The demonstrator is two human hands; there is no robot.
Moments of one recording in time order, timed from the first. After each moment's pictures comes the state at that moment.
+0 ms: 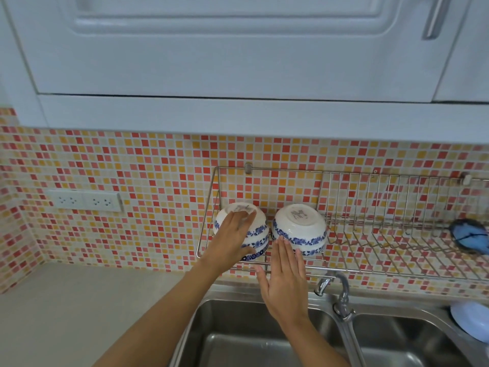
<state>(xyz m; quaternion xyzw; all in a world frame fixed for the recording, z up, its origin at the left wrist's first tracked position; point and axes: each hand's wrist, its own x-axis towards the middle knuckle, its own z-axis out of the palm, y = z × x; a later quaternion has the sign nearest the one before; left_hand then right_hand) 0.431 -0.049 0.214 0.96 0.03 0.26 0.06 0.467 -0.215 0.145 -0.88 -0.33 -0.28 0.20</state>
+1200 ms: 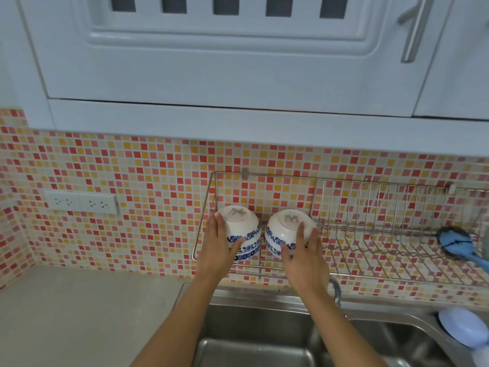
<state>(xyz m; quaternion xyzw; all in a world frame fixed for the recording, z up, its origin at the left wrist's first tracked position) 0.422 -0.059 0.199 0.91 0.25 0.27 0.22 0.520 -0.241 0.191 -0.95 -0.21 -0.17 0.18</state>
